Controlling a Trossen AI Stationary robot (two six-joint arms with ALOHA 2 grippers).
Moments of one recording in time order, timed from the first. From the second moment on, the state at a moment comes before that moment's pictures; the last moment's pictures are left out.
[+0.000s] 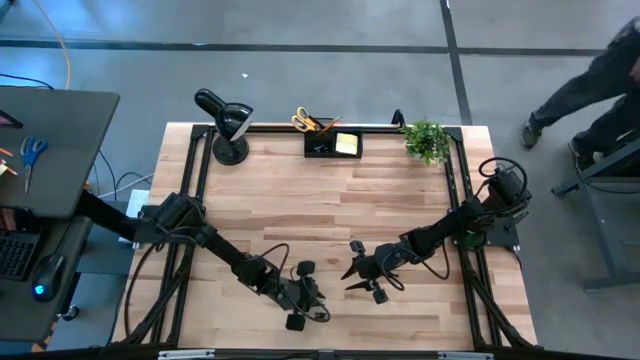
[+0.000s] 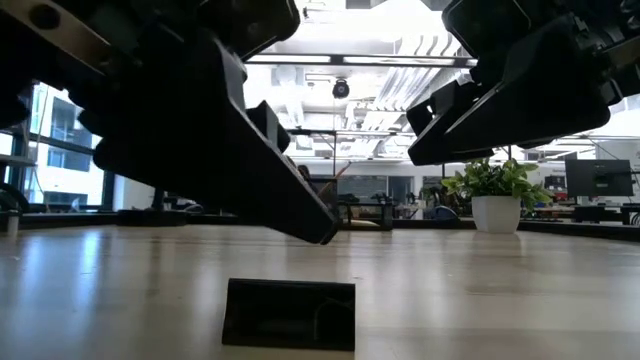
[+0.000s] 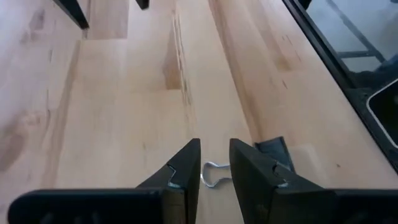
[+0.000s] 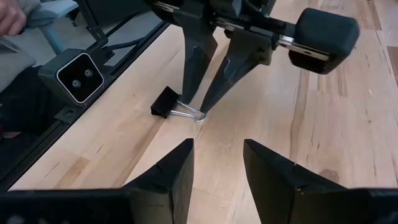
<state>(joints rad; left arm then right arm) -0.45 2.03 0.99 0.39 -0.27 -0.31 0.43 1.73 0.65 0.61 -0.03 0.07</state>
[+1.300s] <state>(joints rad) -0.45 2.06 1.00 0.17 -0.68 -0.36 0.43 1.73 0.65 0.58 -0.02 0.09</state>
